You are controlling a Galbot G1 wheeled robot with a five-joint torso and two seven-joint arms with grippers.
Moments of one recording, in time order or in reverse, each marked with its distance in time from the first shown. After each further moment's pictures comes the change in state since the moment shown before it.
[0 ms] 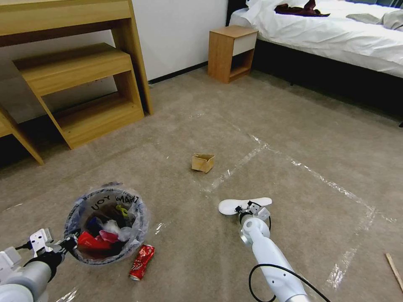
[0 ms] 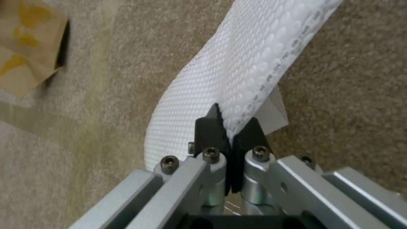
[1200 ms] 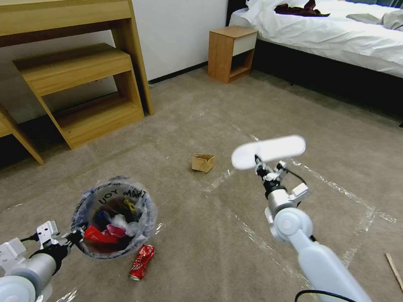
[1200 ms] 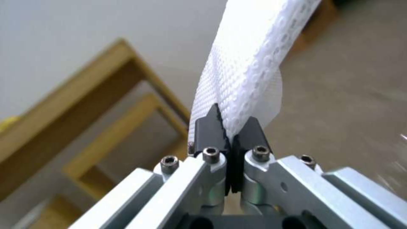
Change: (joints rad) left arm -0.020 0.059 0.006 -0.089 -0.177 0.059 -0.092; right arm -0.173 -0.457 -0.123 0.862 0.069 0.261 -0.195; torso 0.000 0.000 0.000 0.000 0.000
